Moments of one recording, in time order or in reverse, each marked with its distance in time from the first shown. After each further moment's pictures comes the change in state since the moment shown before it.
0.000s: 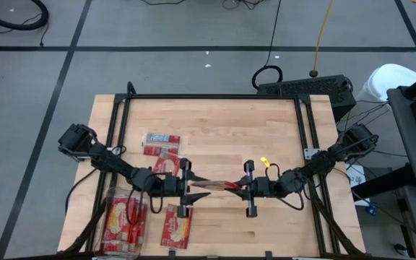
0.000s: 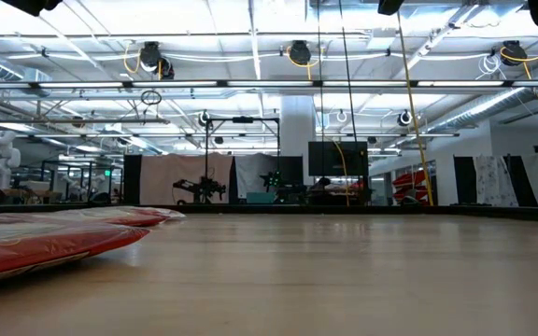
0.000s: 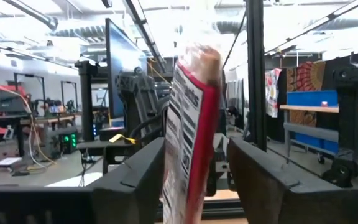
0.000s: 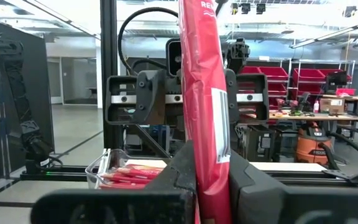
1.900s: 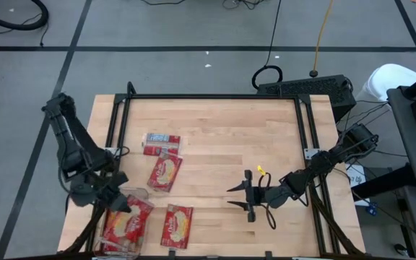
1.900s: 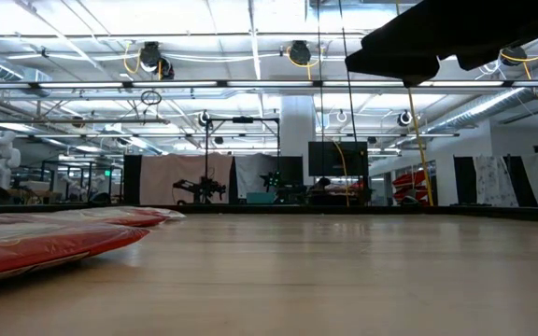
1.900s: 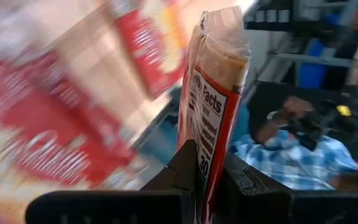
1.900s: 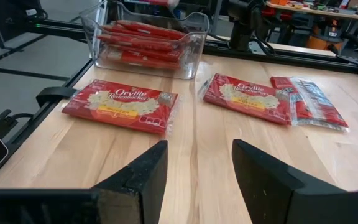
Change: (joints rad) left arm -0.564 -0.799 0.000 -1.905 0.131 -2.118; right arm 0.049 -0.001 0.000 -0.611 0.025 0.214
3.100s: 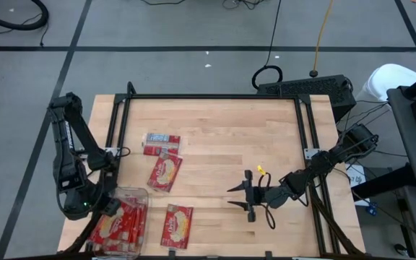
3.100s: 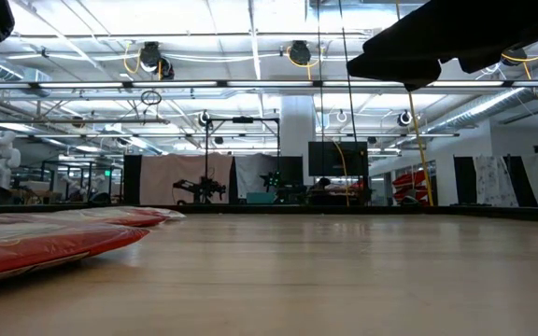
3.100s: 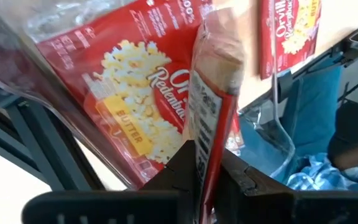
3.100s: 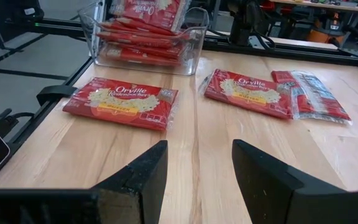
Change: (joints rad) left arm -0.212 0.094 0.000 -0.243 0.096 -0.418; right arm 0.000 0.000 0.000 -0.015 -0.002 0.029
